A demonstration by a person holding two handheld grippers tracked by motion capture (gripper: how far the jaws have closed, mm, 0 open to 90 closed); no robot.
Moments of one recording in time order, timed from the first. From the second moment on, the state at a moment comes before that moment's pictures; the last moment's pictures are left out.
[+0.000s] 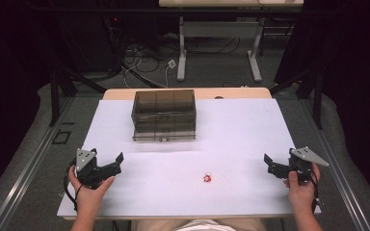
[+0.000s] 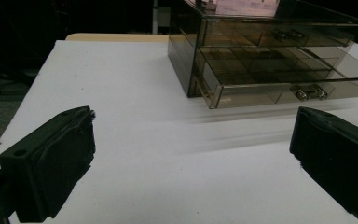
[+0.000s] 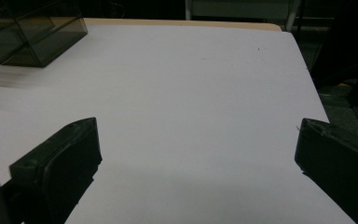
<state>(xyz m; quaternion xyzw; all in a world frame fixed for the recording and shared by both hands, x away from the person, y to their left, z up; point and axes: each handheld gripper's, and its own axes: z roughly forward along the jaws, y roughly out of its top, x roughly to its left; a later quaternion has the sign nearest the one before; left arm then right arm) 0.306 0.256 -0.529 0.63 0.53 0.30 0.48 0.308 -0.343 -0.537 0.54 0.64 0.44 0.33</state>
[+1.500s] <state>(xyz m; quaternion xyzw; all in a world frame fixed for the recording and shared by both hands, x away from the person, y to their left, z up) 0.295 0.180 -0.518 0.67 0.43 0.25 0.55 0.305 -0.330 -0.540 0.53 0.64 0.44 0.32</state>
